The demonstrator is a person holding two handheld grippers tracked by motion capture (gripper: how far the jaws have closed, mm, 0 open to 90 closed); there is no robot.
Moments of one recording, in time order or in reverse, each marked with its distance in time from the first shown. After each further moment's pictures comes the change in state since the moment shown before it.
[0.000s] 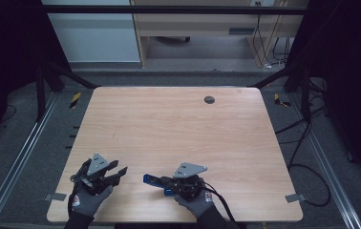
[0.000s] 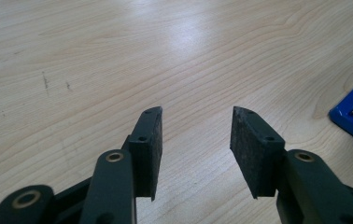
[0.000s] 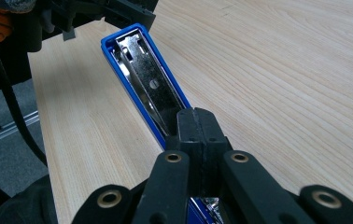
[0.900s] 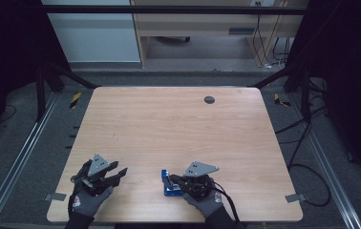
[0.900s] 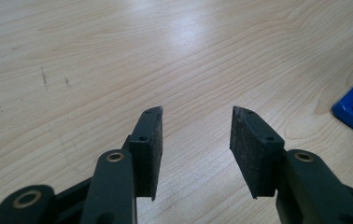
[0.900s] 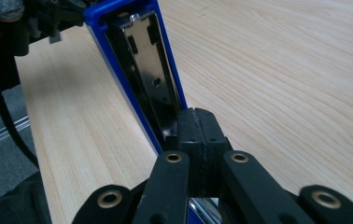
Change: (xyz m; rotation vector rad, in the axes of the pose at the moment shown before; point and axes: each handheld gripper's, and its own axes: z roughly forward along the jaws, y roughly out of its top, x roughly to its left) left arm 0.000 -0.003 0.001 0.008 0.001 0.000; right arm -0.012 -0.006 -0.024 -0.011 -0.049 0.027
